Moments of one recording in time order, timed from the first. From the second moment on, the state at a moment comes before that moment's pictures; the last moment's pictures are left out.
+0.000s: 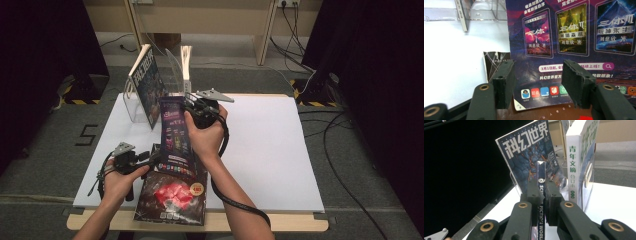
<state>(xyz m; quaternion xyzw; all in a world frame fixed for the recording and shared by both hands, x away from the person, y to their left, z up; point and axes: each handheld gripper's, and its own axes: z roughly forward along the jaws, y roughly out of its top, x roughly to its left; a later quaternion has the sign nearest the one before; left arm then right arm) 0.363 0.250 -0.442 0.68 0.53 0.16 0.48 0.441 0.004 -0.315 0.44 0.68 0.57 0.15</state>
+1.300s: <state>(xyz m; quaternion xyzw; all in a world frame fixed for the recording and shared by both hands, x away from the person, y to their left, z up) 0.362 0.252 -0.444 0.68 0.53 0.15 0.48 0.453 0.023 -0.299 0.43 0.66 0.59 0.16</state>
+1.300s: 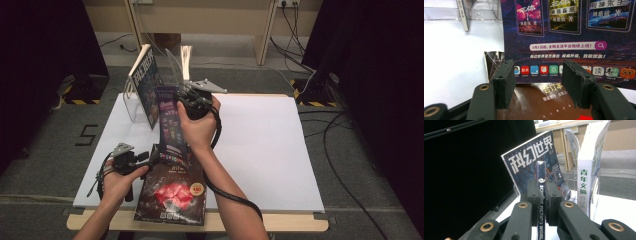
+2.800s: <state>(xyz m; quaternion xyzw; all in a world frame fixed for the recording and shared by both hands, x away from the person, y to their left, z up) 0.362 0.256 -0.443 0.68 0.53 0.15 0.48 0.474 0.044 -0.285 0.43 0.66 0.59 0.17</state>
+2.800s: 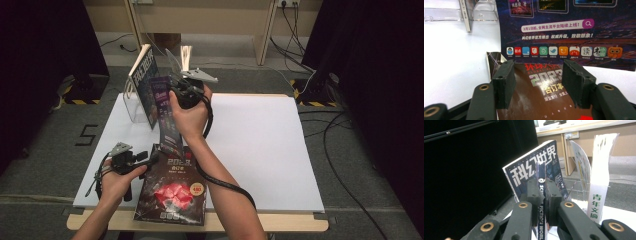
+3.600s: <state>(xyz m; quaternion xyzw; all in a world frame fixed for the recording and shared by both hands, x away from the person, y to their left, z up) 0.363 0.257 -0.445 0.68 0.54 0.15 0.48 0.483 0.051 -0.282 0.42 0.66 0.60 0.18</state>
